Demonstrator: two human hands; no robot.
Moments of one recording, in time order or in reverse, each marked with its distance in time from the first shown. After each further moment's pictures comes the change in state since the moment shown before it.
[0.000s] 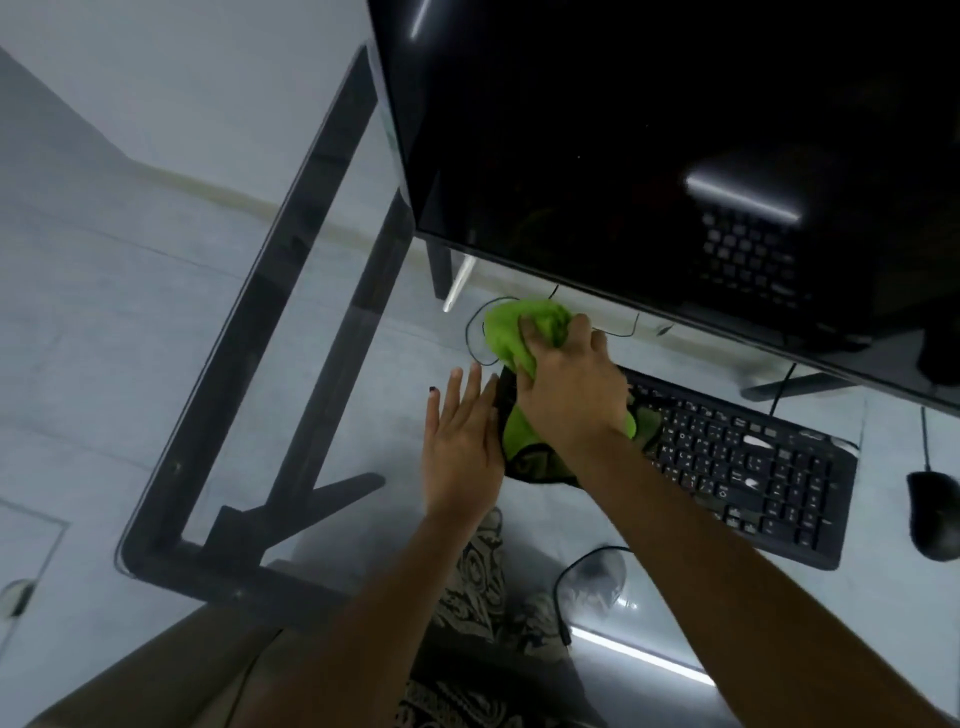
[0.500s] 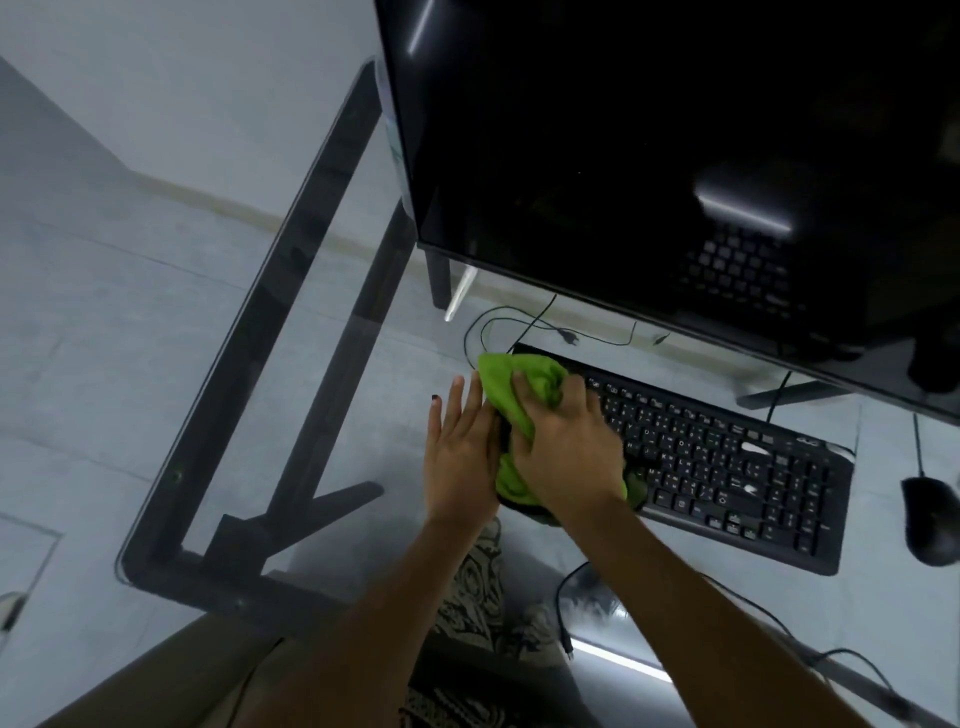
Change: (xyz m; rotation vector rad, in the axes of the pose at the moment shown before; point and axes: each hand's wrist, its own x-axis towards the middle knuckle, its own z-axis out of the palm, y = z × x) left_hand -0.006 -0.004 0.001 0.063 -0.047 0.056; right_hand -0.053 -0.004 0.008 0.122 -0.040 -0.039
